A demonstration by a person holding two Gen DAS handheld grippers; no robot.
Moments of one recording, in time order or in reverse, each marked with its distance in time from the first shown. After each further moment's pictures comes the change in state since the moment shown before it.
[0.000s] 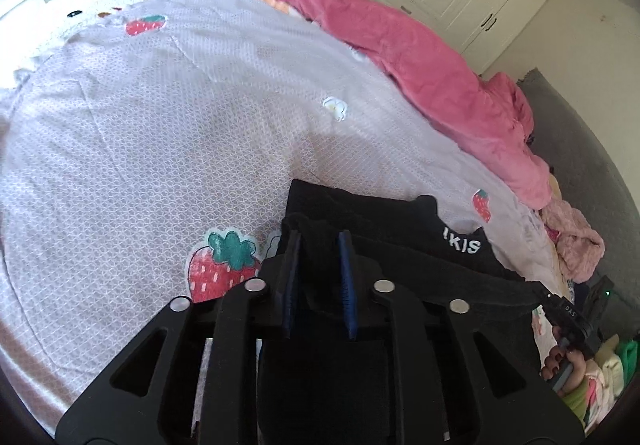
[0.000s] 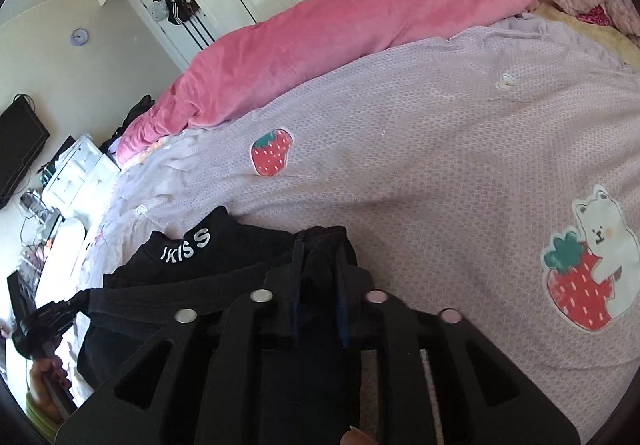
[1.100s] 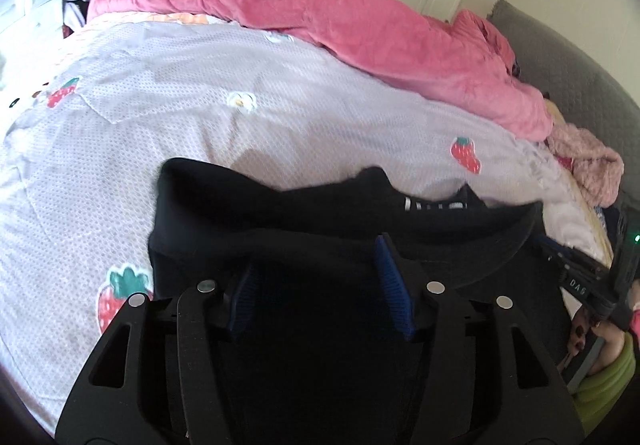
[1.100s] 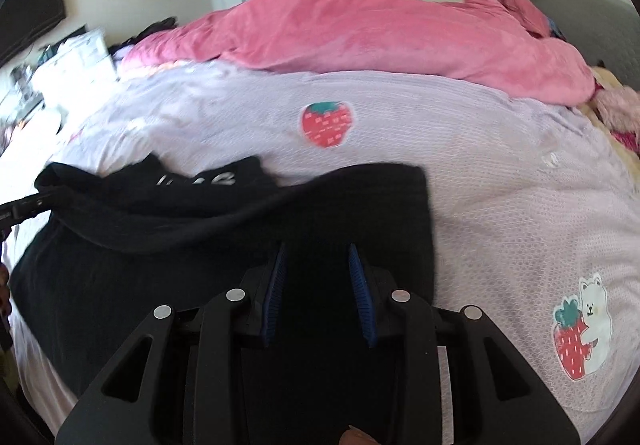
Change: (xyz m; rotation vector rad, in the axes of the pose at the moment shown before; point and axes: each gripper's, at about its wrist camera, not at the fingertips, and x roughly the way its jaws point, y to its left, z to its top) left arm 0.048 -0.084 -0.009 0.269 0.041 0.043; right arm 0.034 0.068 -0.016 -0.369 0.042 -0.133
